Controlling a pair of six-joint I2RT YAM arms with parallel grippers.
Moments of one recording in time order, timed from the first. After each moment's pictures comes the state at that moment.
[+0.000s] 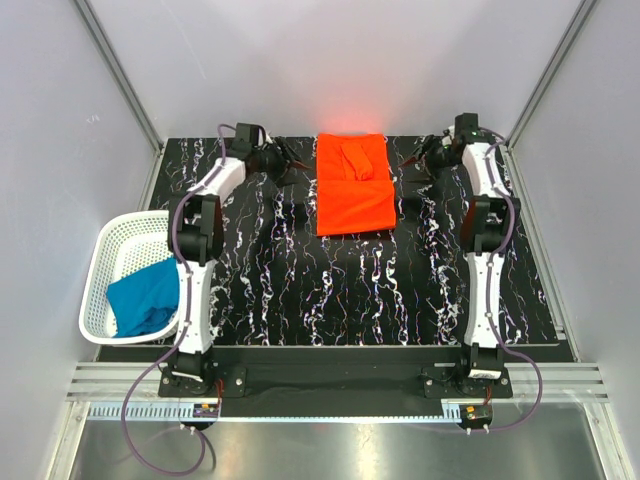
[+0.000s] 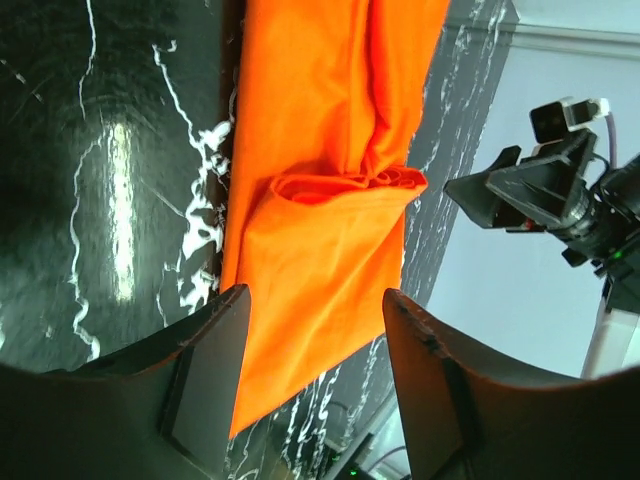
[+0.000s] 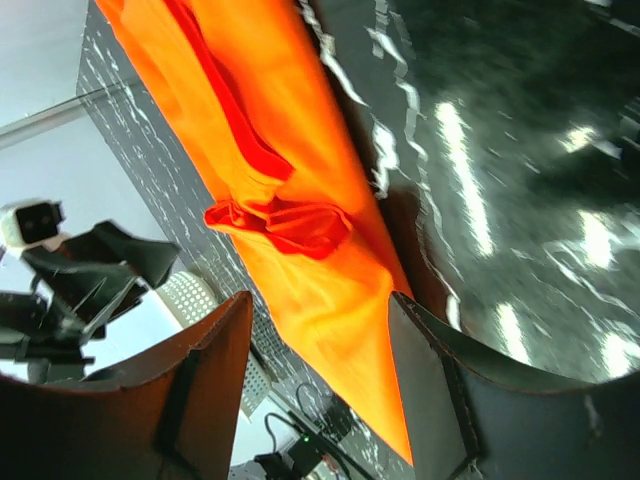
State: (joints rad) left arm -0.17 2.41 2.01 -0.35 0.68 -0.90; right arm -0.06 2.68 2.57 -0.95 -0.70 0.69
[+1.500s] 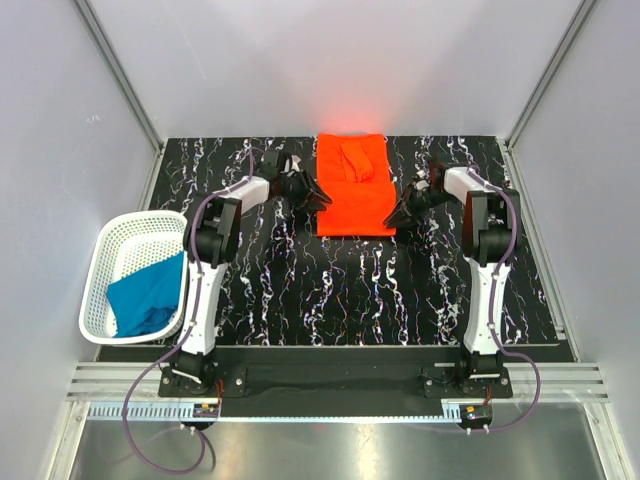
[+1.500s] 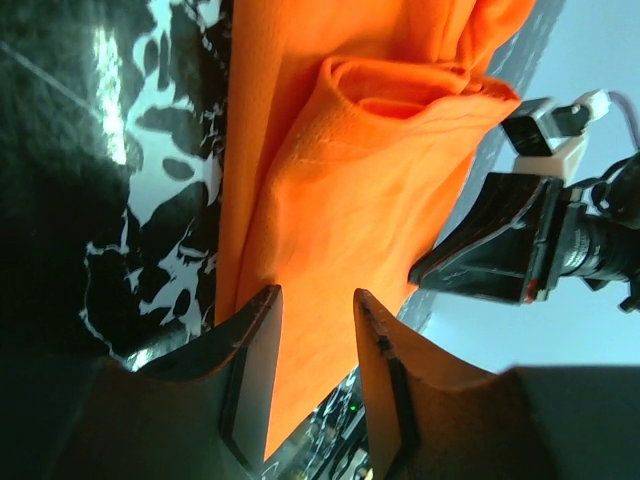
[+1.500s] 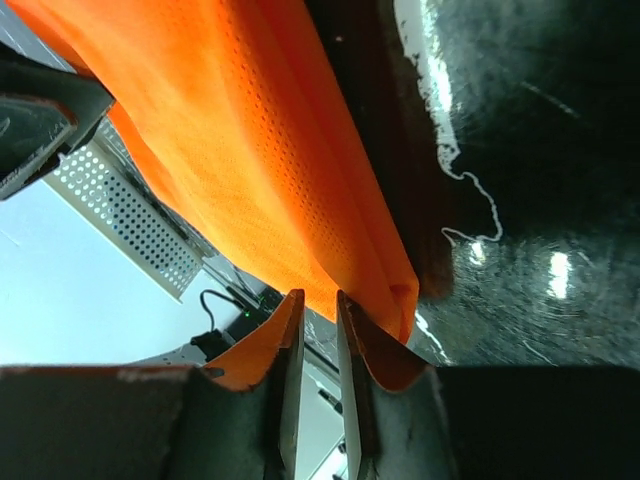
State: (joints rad) left arm -0.28 2.44 1.83 -0.23 0.74 -0.91; right arm 0.04 2.33 1.76 -0.83 -0.76 0.50
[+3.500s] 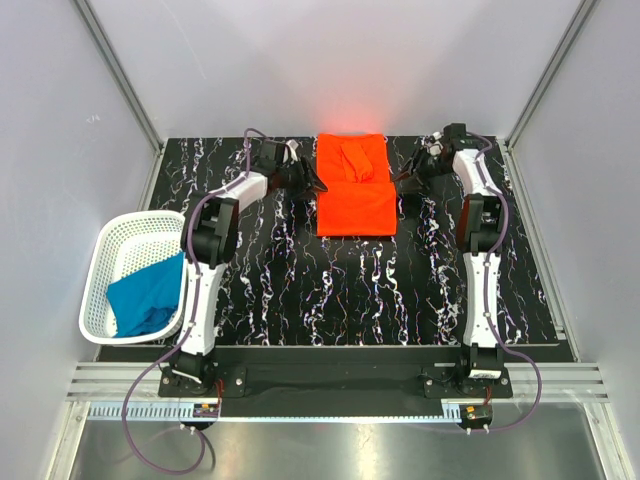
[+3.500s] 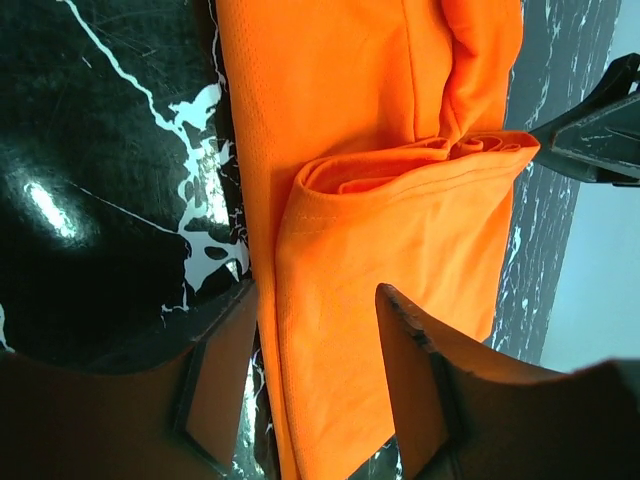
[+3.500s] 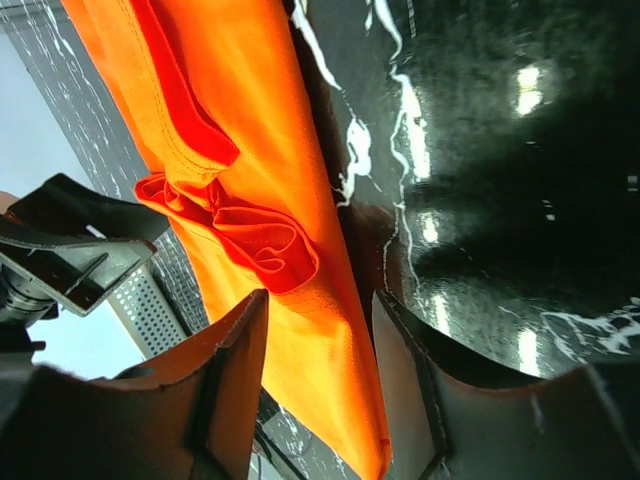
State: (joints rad) left arm -0.28 2.41 1.86 -0.20 0.55 -0.68; right arm -0.03 2.69 2.45 -0.88 -0.72 0.49
